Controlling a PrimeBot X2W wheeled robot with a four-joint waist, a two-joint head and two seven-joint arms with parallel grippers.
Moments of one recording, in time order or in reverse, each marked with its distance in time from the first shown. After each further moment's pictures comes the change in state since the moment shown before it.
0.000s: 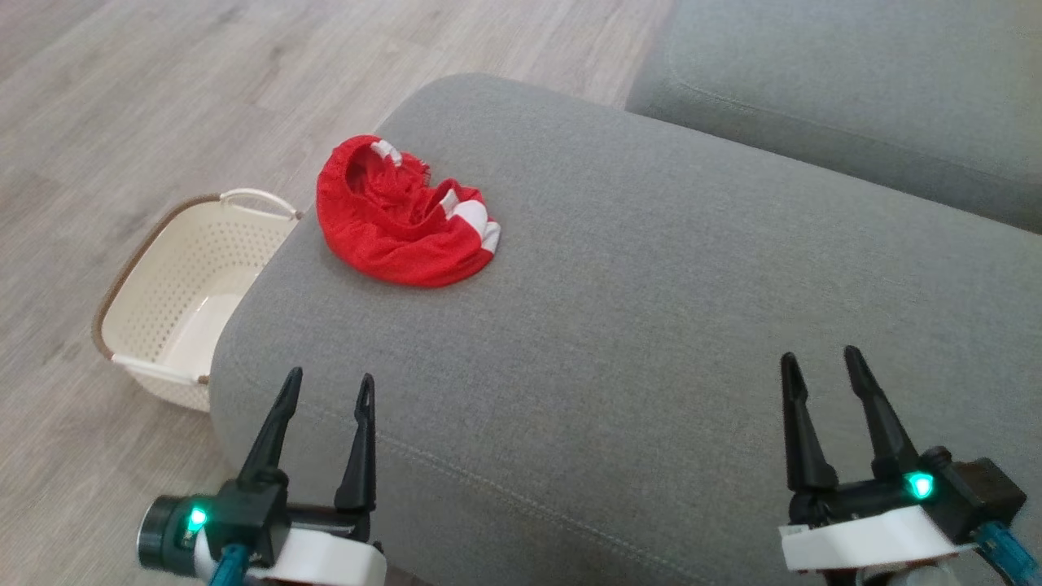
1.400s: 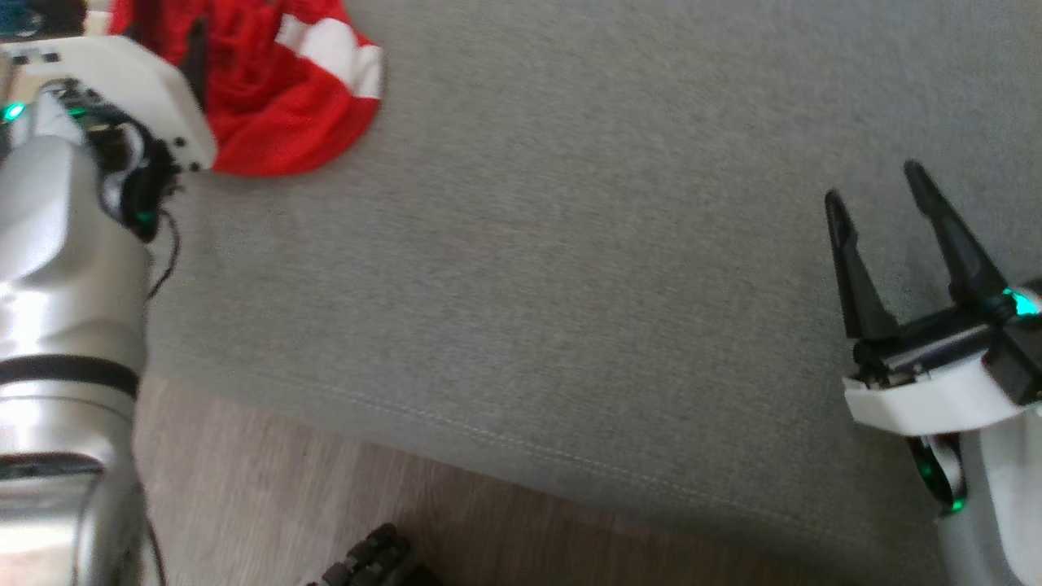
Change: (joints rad) left arm -1.162 0.130 0.138 1.060 -0.226 -0.169 0.350; right arm -0.294 -0.249 0.059 -0.028 -0.084 0.000 0.000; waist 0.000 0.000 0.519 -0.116
